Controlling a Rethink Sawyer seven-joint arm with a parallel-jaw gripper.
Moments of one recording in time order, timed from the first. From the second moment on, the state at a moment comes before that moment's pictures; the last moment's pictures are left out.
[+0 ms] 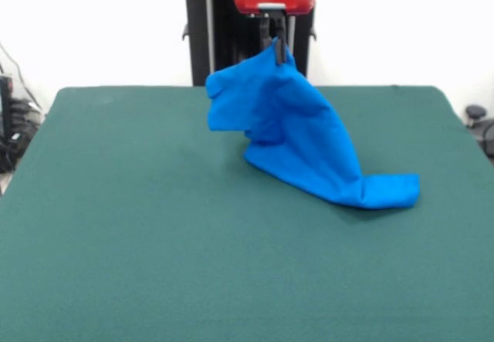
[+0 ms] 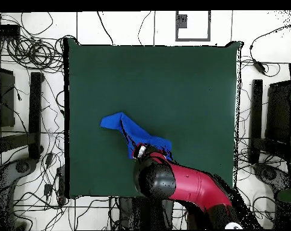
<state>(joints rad) -0.43 -0.98 0.20 2.17 -0.06 0.26 1.85</state>
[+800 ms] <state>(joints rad) -0.43 -0.94 0.20 2.11 -0.05 0.31 1.85</state>
